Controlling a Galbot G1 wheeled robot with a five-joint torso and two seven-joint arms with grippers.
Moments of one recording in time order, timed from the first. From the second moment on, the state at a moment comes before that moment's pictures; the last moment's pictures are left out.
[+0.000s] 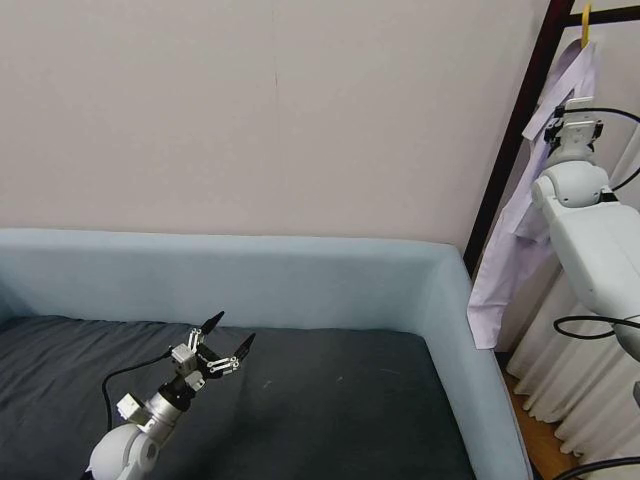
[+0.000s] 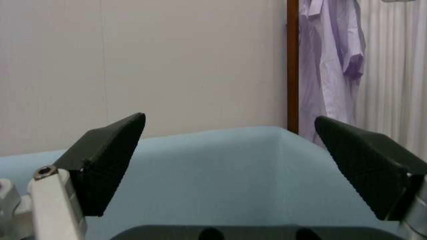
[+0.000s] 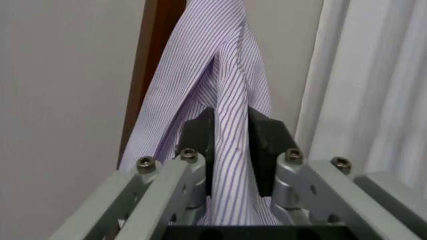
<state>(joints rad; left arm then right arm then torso) 1.15 -1.08 -0.50 -1.55 -0.67 -0.44 0.67 0.15 0.98 0.01 0.94 0.39 -0.19 0.42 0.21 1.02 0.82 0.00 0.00</state>
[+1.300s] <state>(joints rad) 1.51 -1.49 -0.54 -2.19 -0.25 -0.20 0.00 -1.15 0.90 0.55 2.10 0.63 -0.04 0.15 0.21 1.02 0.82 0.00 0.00</state>
